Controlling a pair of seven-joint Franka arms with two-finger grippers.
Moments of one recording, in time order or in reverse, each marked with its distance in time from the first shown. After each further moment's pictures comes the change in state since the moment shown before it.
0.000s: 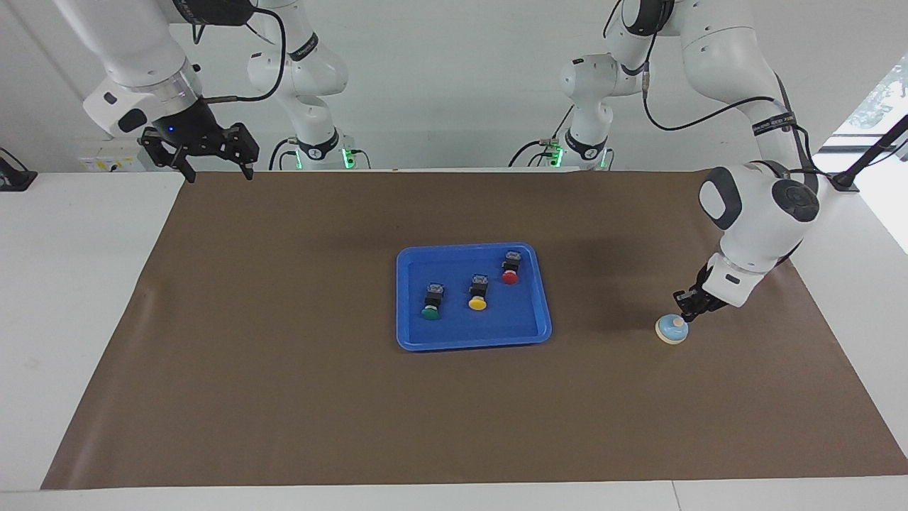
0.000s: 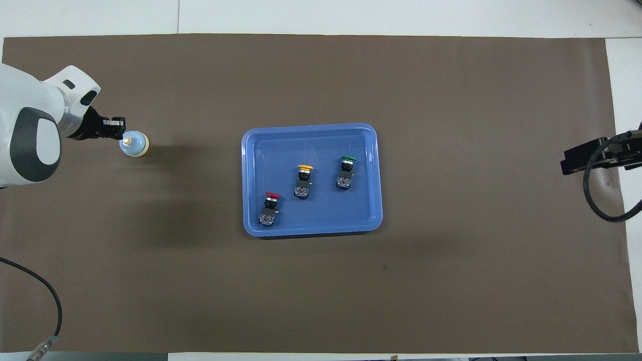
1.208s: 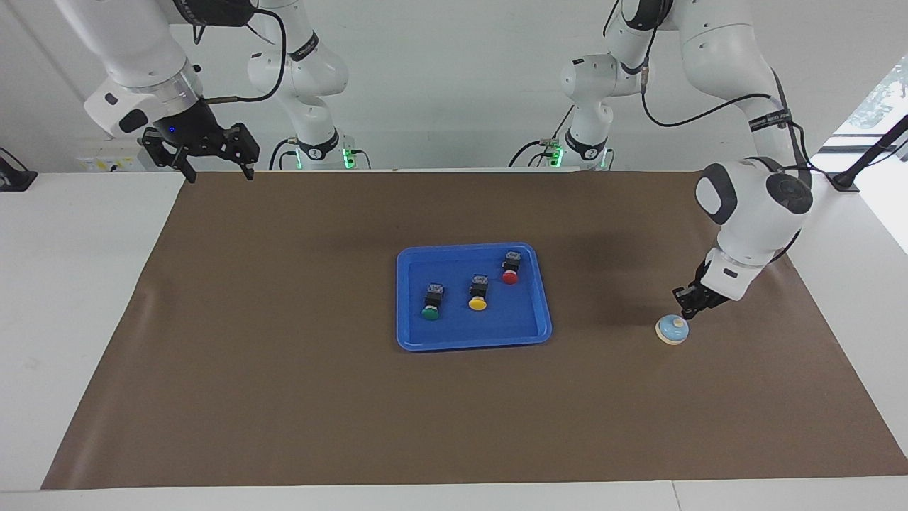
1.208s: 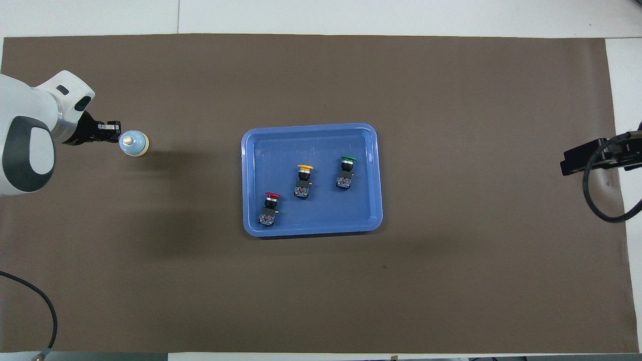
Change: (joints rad) left arm 0.002 -0.080 0.004 -0.046 0.001 -0.017 0.000; right arm 0.000 -0.002 0.000 -0.003 0.000 0.000 0.000
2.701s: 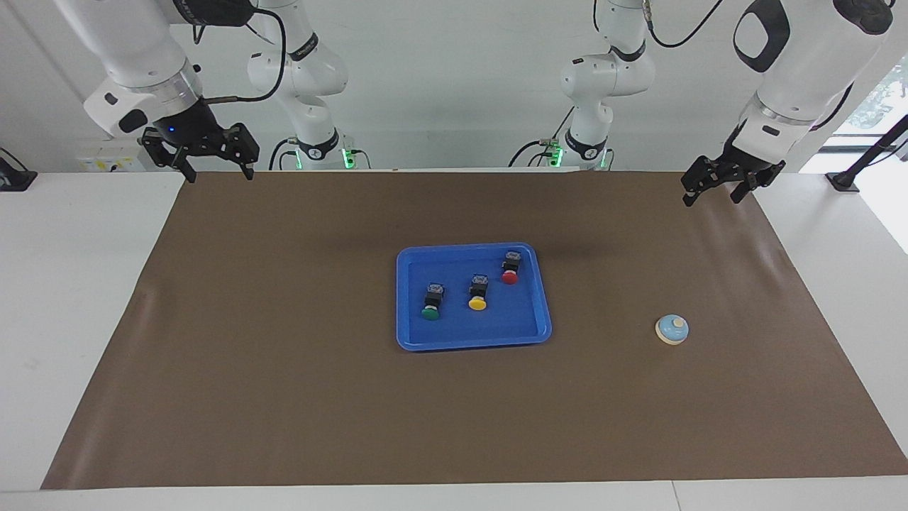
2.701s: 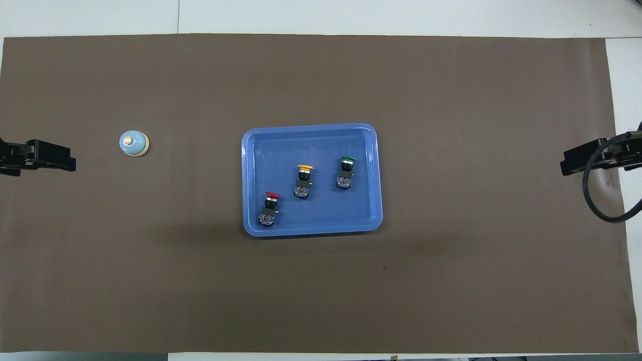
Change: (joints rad) left arm -0.009 -0.324 -0.018 0.114 0.000 -0.529 -0.014; right arm 0.000 0.000 0.000 0.000 0.000 0.000 0.000
